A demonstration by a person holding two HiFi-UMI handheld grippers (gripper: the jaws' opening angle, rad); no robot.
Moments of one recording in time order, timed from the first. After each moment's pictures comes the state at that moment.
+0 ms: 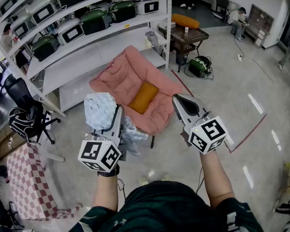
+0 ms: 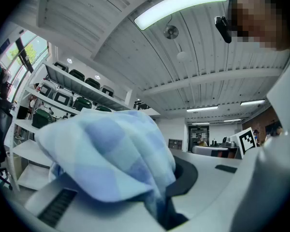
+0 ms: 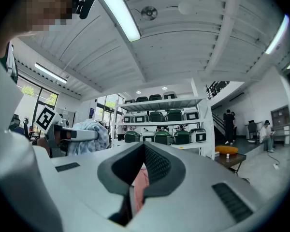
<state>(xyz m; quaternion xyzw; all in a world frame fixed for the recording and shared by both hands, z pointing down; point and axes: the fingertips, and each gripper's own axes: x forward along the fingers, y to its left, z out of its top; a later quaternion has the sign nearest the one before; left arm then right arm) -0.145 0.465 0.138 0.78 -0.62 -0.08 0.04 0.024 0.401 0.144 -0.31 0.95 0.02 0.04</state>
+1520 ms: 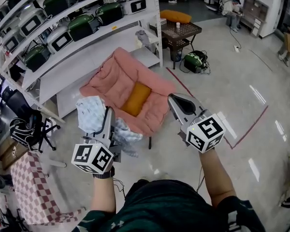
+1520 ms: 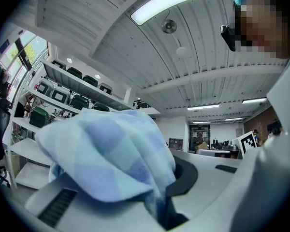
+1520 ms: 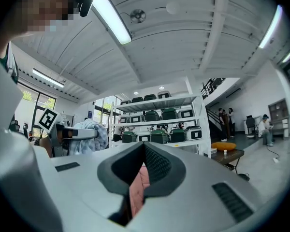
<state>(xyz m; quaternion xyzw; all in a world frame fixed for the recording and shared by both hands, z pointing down) -0.094 0.416 0.143 0.78 -0.62 -0.08 0.05 0.093 0.350 0.160 -0.31 0.95 0.00 0.04</state>
